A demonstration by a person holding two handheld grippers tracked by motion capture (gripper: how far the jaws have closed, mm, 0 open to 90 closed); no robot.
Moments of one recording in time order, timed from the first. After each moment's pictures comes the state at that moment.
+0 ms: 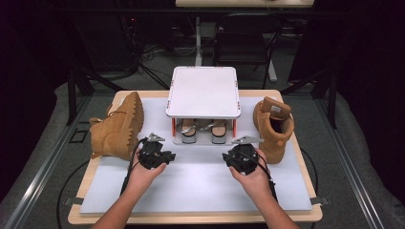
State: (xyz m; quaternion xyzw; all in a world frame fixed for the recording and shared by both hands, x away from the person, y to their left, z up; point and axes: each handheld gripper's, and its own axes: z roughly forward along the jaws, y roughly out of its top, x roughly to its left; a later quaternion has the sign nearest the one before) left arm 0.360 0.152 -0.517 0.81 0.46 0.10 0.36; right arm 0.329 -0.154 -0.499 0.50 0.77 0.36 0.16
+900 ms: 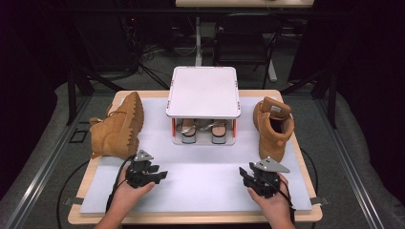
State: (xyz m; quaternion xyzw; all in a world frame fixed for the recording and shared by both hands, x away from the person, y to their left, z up) left arm 0.320 0.187 -0.540 0.82 0.44 0.10 0.35; right arm 0.271 -0.204 -0.525 0.49 0.73 0.40 0.25
